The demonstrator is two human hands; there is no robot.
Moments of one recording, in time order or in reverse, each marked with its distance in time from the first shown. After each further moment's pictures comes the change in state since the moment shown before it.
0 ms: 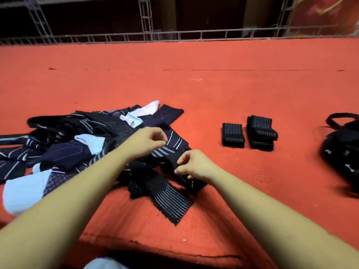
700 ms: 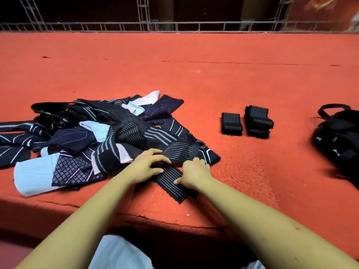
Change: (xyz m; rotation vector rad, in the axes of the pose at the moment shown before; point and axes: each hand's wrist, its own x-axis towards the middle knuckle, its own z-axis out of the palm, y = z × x) left_hand -0.066 -0.067 0.069 0.107 -0.149 0.114; right_hand -0.030 0.017 0.060 -0.734 0.059 0.173
